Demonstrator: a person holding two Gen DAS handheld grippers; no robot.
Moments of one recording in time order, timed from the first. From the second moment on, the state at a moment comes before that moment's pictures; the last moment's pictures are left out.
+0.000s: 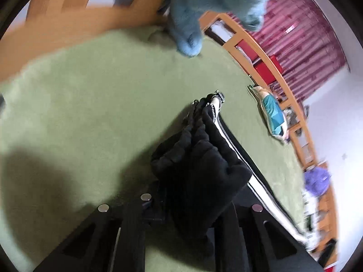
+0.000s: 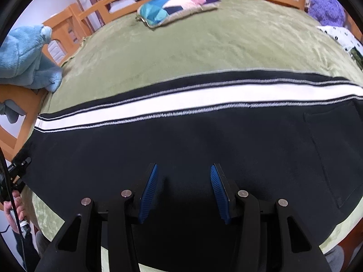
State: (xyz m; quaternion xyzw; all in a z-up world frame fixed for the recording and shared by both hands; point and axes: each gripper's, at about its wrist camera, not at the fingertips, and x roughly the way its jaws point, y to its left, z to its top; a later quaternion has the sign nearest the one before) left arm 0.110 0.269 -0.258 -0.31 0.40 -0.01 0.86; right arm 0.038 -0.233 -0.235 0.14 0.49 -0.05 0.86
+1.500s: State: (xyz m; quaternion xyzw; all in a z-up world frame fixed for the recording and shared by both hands) left arm -0.017 -0.054 -0.134 0.09 0.32 -0.16 0.93; right arm 0.013 -0.305 -0.251 0.25 0.45 0.09 0.85
